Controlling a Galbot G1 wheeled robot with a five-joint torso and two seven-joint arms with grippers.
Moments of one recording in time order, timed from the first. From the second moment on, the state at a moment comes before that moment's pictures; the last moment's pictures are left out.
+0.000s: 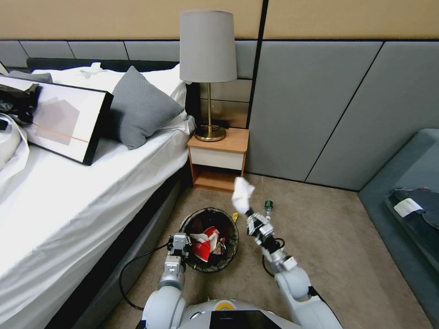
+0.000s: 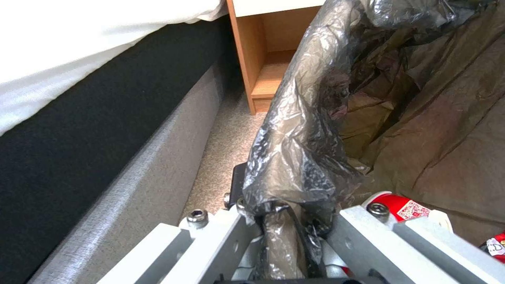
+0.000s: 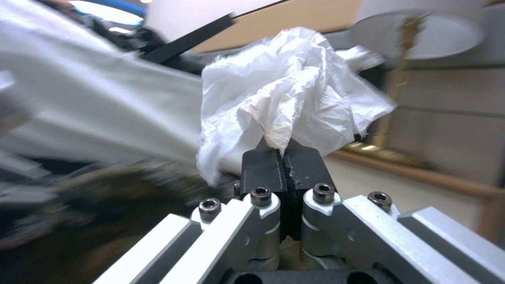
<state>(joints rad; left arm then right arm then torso) 1.70 -1.46 -0.28 -2.20 0.13 0.31 -0.24 -1.51 1.26 0.23 1.89 0.01 0.59 -0.33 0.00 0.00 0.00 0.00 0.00</state>
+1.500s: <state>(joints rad) 1.70 -1.45 -0.28 -2.21 0.13 0.31 -0.23 -1.44 1.31 0.18 1.65 -0.01 0.58 -0.27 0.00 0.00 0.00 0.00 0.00</state>
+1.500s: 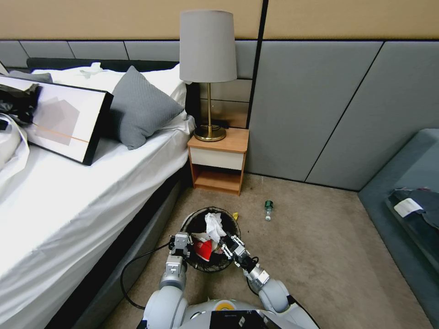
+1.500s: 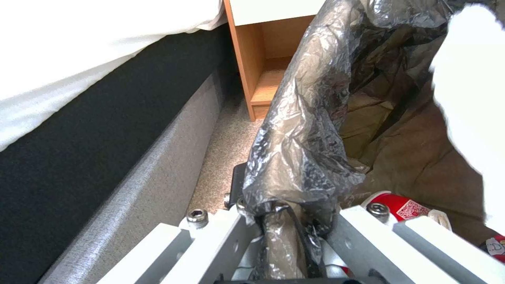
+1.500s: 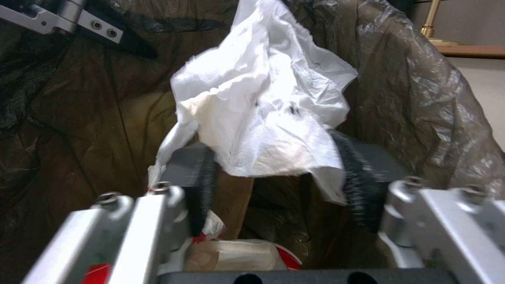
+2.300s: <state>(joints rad) 1.70 -1.44 -0.28 -2.22 0.13 0.31 -0.23 -1.46 1.26 0.19 1.70 -0.01 0.57 -0.27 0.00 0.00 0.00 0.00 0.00</state>
